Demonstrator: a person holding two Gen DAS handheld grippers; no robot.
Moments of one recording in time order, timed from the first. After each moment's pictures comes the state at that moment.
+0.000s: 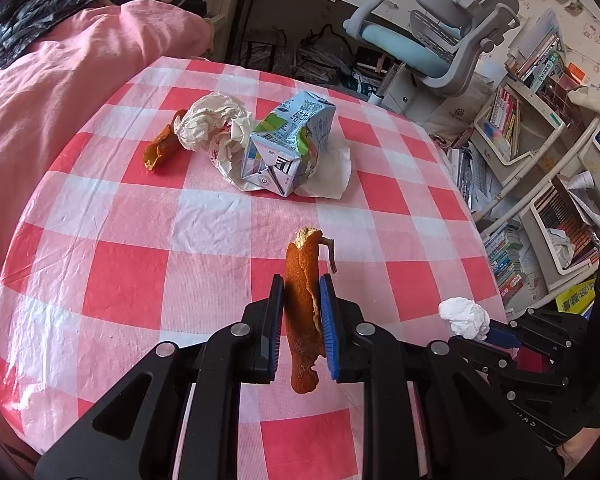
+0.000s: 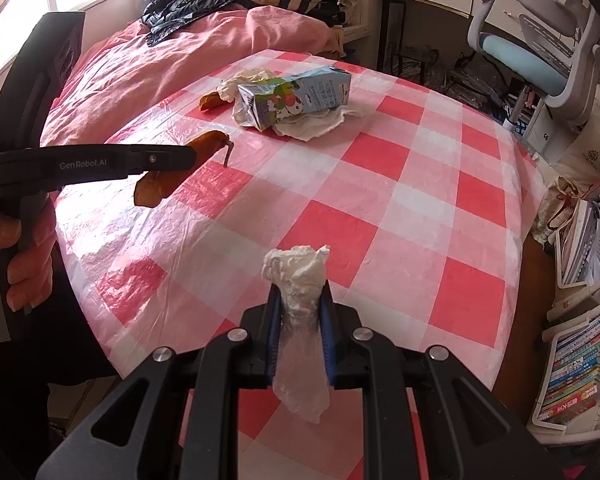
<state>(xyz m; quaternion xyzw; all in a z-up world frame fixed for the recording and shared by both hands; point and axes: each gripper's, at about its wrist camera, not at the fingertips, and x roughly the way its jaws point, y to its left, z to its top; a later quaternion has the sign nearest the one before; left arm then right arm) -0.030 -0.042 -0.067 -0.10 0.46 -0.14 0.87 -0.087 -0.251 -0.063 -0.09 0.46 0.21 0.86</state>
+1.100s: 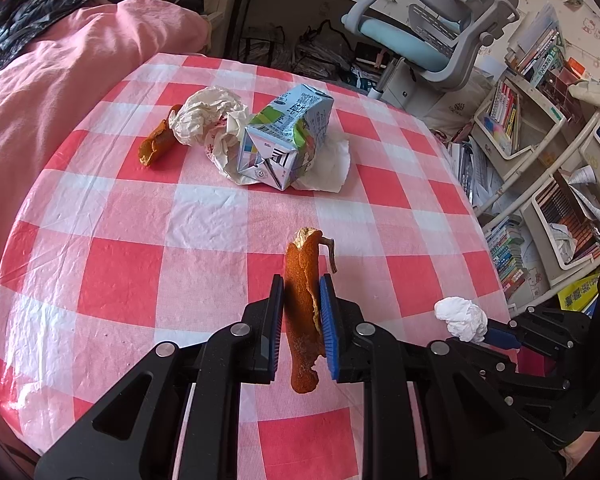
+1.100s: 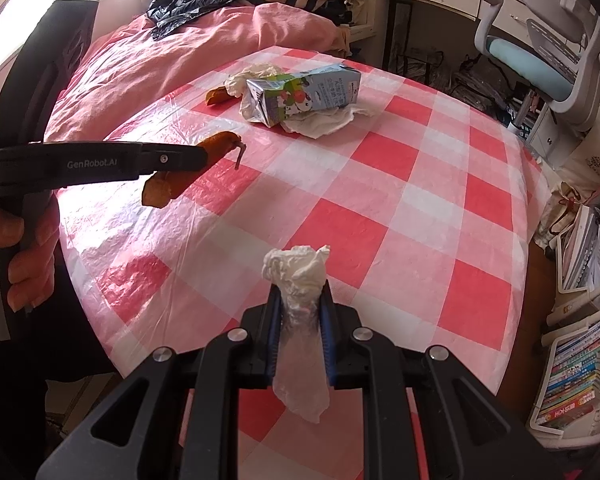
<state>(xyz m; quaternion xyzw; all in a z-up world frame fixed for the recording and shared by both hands) -0.030 -0.046 -0.069 -0.09 0.47 -0.14 0.87 -0.089 -0.245 -0.065 -0.09 0.46 0.21 0.86</state>
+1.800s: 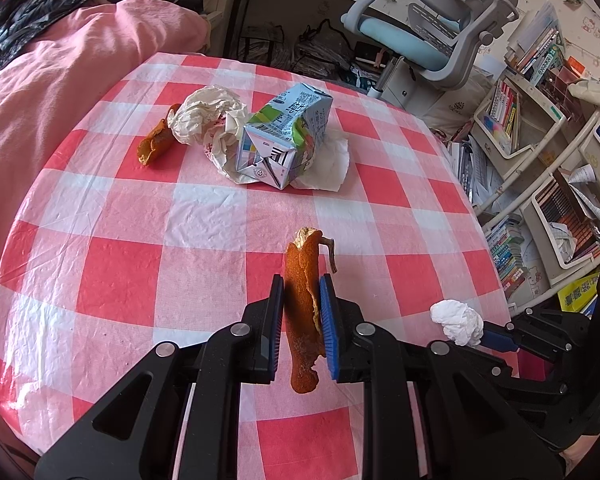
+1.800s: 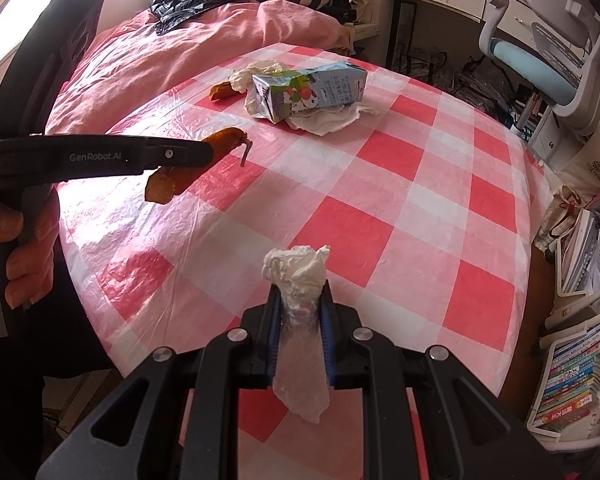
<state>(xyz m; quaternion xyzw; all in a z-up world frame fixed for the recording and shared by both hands) -0.030 -0.047 -0.069 -0.09 0.47 -0.13 0.87 -0.091 -0.240 -0.067 -0.10 0.46 0.22 0.85</state>
